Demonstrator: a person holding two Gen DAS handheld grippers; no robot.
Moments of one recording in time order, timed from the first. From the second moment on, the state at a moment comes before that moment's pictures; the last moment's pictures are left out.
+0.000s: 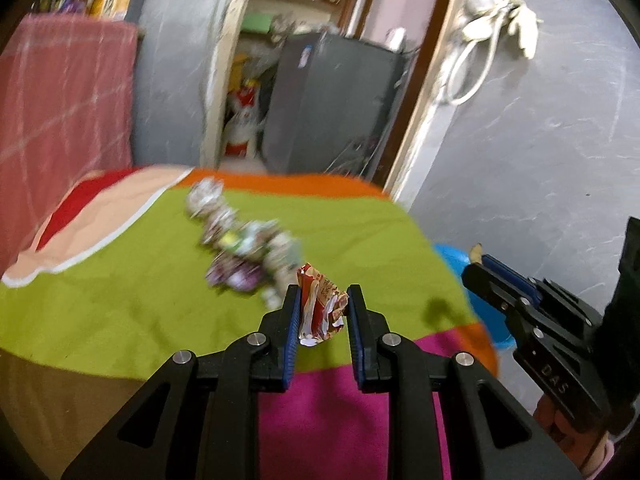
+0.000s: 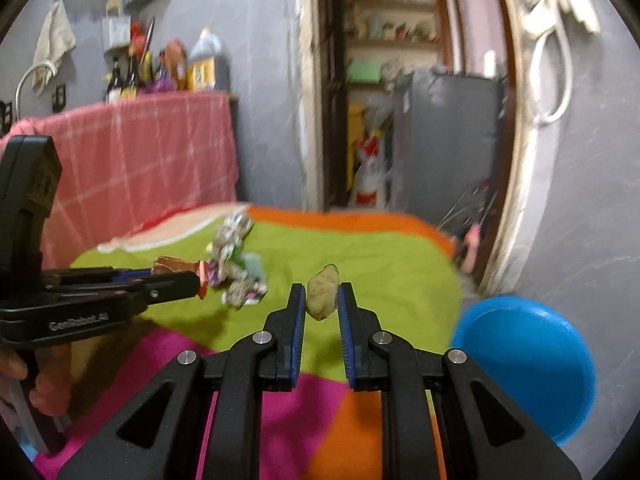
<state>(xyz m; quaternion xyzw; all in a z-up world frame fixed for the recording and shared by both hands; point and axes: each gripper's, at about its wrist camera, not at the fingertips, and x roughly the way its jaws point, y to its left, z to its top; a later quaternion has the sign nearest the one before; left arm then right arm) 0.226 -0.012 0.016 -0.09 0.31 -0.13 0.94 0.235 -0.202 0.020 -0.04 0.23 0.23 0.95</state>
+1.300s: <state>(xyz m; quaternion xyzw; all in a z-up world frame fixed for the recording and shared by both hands) 0.315 -0.233 0.010 -0.06 0.21 -0.23 0.95 0.246 -0.411 0.001 0.03 0.10 -0.02 0.99</state>
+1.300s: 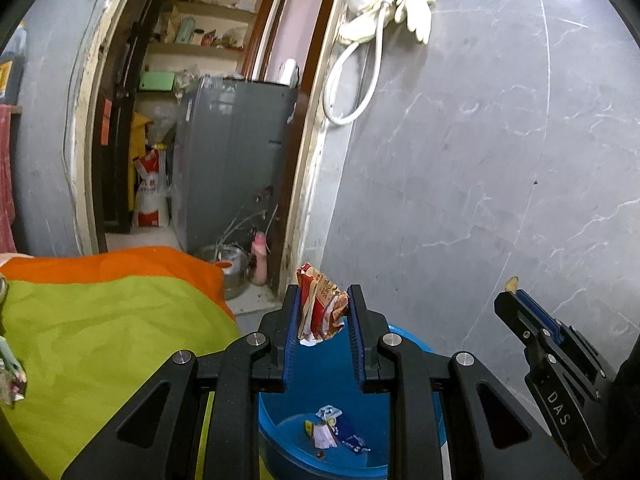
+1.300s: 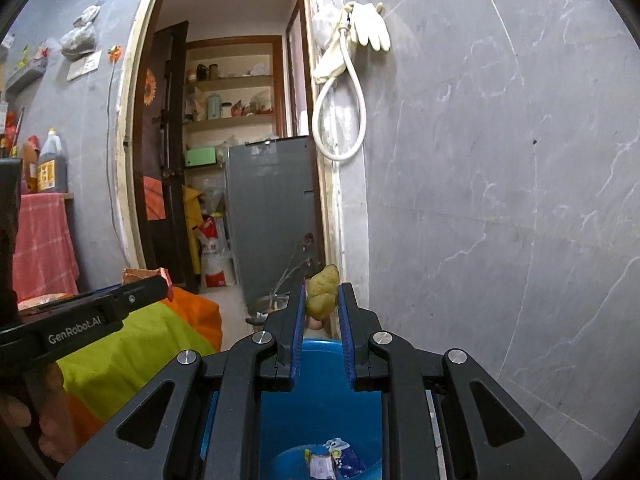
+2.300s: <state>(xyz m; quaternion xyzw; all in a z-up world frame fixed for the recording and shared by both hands) 0.317 -0.190 0.024 -0.12 0.21 -0.18 0.95 0.236 -0.437 0.006 0.10 0.08 -0.07 0.99</state>
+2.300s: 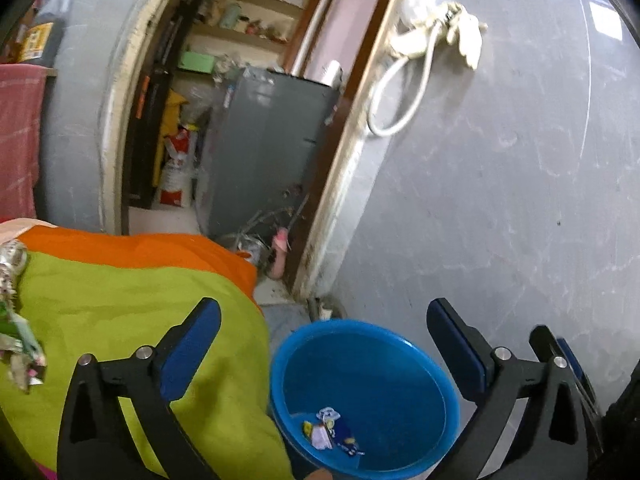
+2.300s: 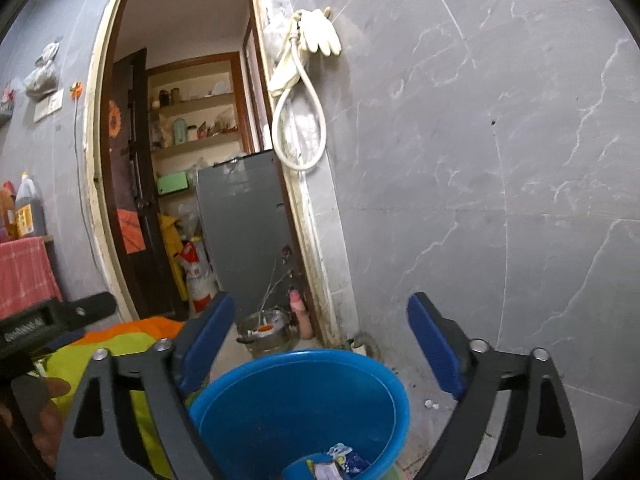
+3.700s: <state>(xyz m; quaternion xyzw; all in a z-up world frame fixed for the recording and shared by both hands) 0.200 0.056 0.040 -0.09 0.22 0.02 0.97 0.220 -0.232 0.057 0.04 0.11 0.12 0.99</state>
